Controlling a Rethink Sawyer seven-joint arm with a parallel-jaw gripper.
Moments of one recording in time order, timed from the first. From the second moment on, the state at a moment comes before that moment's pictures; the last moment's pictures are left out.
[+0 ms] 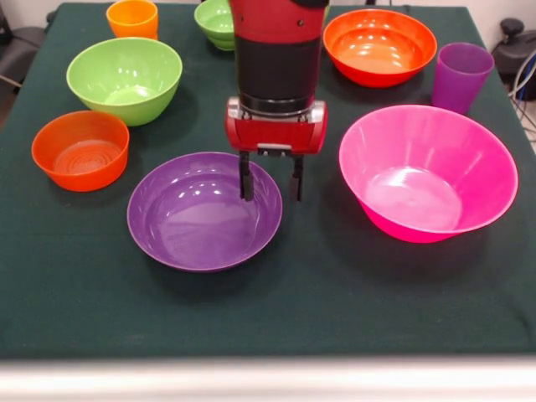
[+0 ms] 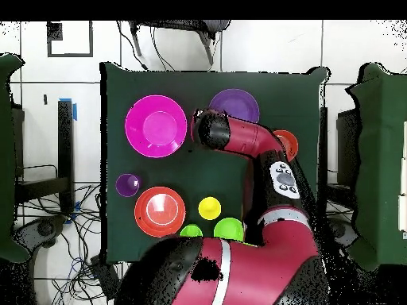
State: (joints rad) arm -0.31 -0.36 0.09 1.36 -0.02 0.31 1.60
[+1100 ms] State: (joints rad) arm -0.29 -0.34 0.08 1.34 -0.05 0.26 1.60
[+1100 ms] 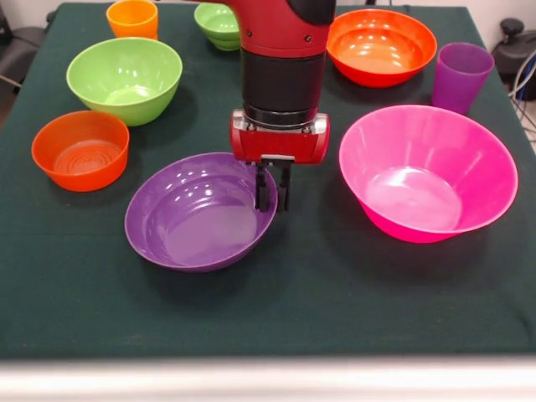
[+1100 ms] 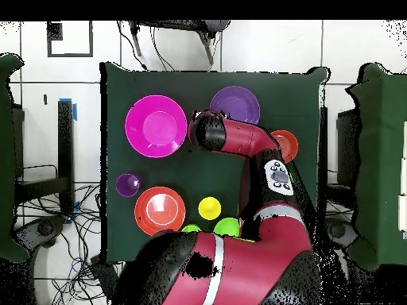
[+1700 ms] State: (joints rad) arm -0.29 -0.37 0.07 1.43 -0.05 0.26 1.60
